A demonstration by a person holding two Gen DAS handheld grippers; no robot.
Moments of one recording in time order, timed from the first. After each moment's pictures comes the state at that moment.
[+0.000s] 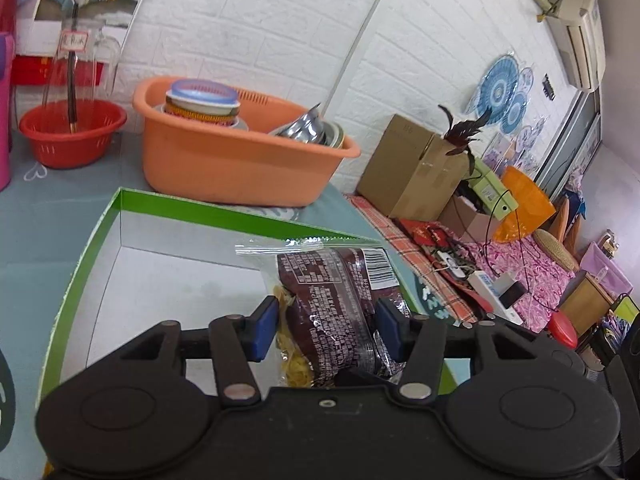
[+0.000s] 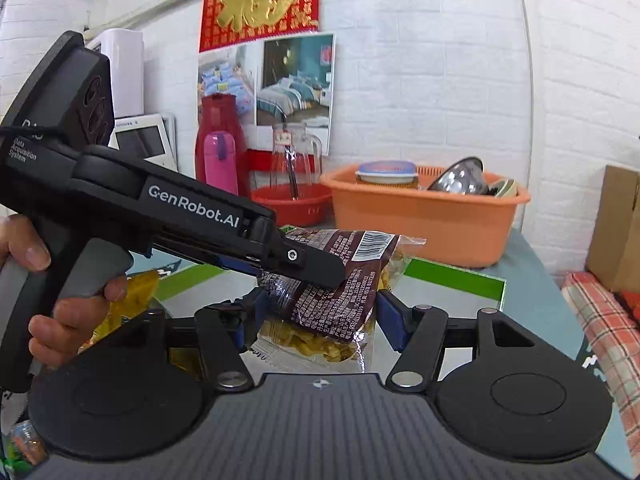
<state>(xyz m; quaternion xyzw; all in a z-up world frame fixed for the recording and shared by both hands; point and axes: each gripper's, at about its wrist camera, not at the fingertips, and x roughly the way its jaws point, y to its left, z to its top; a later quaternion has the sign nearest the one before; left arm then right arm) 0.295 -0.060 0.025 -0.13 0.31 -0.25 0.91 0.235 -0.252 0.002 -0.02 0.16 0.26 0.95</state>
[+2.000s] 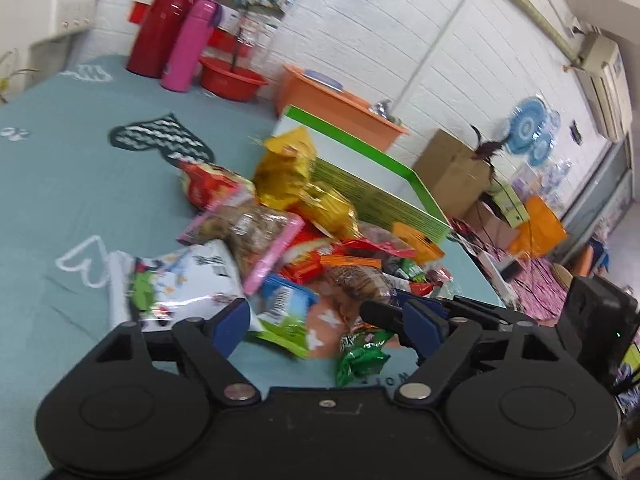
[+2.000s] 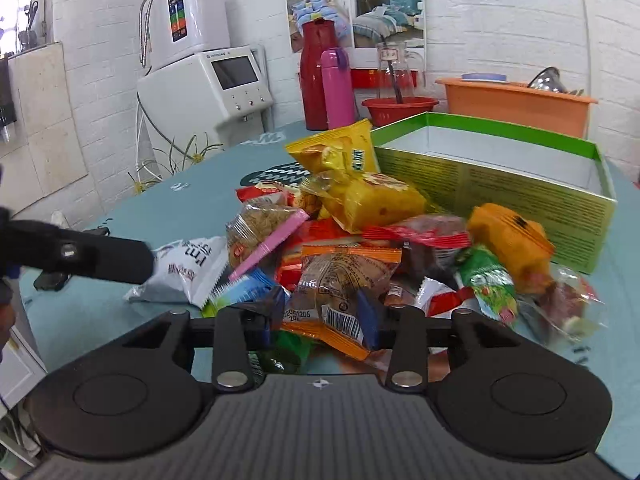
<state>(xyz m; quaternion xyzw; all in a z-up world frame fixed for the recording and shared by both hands) 0.011 0.043 -0.013 -0.20 0.30 -0.16 0.92 0.071 -0.200 -0.037 -0.02 0.25 0.33 0.91</state>
